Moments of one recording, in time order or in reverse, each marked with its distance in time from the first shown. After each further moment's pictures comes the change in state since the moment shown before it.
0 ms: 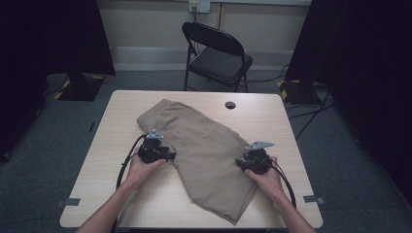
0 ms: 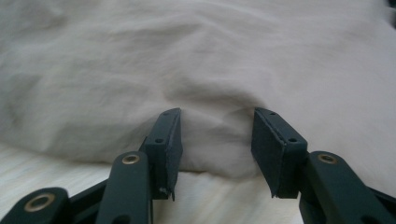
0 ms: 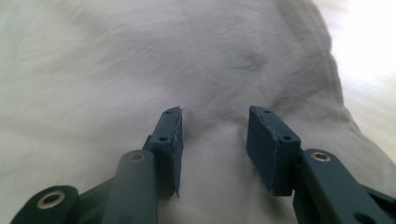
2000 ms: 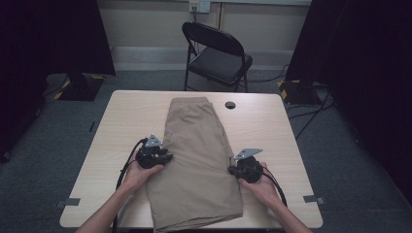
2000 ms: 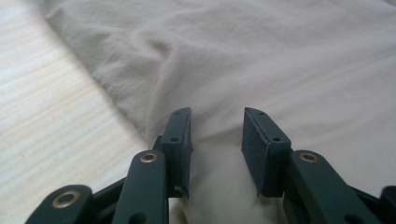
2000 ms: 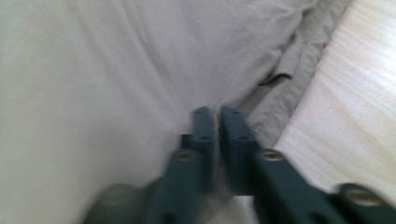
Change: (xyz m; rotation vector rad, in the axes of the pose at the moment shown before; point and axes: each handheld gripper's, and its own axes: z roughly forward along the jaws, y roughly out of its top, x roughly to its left) left arm -0.011 -0.013 -0.004 -0.050 0.049 0.112; right arm 0.038 0.003 -0.005 0.048 0.126 -0.123
